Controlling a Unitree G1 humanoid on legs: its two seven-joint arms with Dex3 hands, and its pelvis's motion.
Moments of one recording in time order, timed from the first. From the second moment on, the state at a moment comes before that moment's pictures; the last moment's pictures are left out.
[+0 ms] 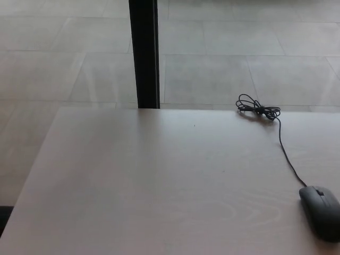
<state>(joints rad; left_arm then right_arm) 0.11 0.55 0.63 1.13 -0.17 -0.10 -0.06 0.04 -0.41 -0.37 0.72 -0.02 -0.01 -0.05</state>
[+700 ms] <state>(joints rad) 0.07 0.60 0.79 1.23 -0.32 -0.14 -0.06 0.08 -0.55 -0.57 0.70 0.05 0.04 -0.12</state>
